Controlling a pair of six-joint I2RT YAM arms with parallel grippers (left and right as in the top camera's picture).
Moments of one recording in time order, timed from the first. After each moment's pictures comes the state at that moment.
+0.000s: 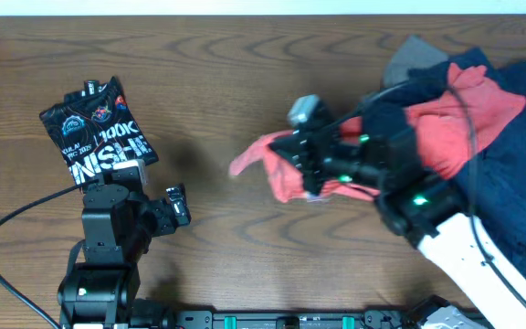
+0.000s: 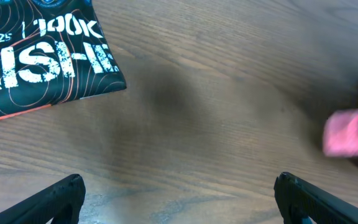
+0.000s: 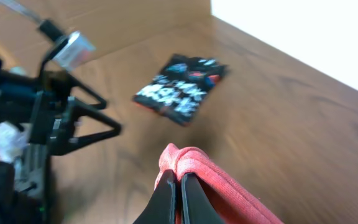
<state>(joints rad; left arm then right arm) -0.03 0.65 0.65 -0.74 0.08 -0.27 0.58 1.22 1.02 -0.20 -0.58 -0.03</state>
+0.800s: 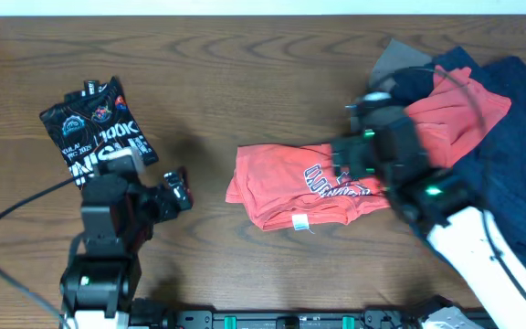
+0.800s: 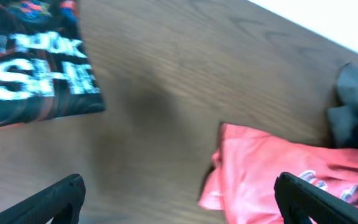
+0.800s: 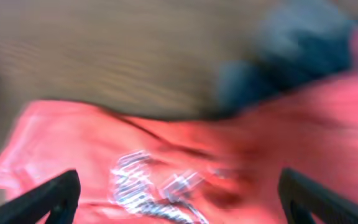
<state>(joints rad) -0.04 0.71 0.65 -0.60 0.14 -0.40 0.42 1.20 1.02 -0.66 0.17 0.23</state>
